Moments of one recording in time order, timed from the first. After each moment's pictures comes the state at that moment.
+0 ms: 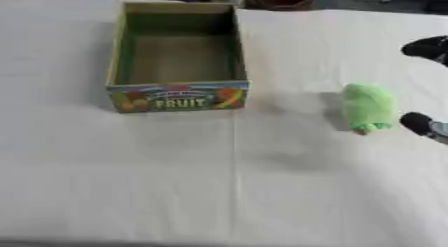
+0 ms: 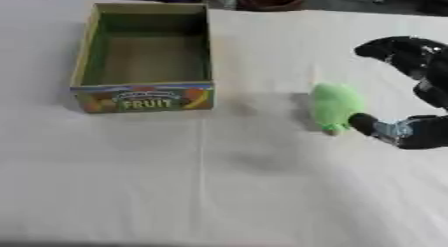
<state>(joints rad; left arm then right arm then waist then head) -0.17 0.17 0.49 -1.98 0.16 -0.27 0.03 0.10 -1.09 -0.07 -1.99 0.54 -0.20 -0.15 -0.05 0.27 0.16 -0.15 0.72</state>
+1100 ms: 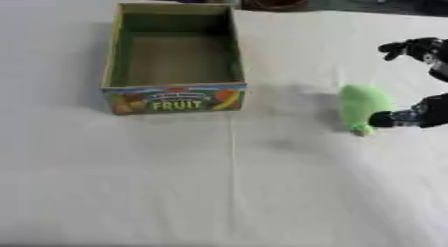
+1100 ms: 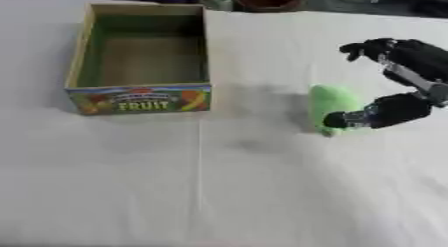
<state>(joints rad) -0.17 0.17 0.48 -1.98 0.16 -0.27 0.01 -0.07 -1.15 0.04 -1.88 0.43 0.11 0.20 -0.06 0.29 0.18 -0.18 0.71</state>
